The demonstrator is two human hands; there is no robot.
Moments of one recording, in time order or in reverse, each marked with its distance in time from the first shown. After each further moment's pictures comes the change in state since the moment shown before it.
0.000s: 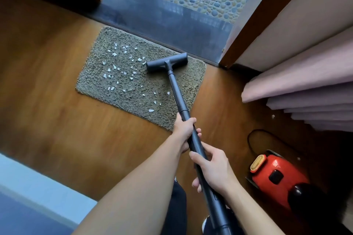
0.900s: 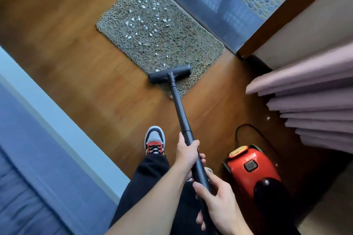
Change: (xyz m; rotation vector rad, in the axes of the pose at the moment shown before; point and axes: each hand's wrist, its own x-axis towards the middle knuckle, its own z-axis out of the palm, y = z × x) left_hand -0.106 -0.214 0.029 -0.256 0.134 -0.030; right_hand -0.124 0.162 -0.074 -0.228 -0.202 0.029
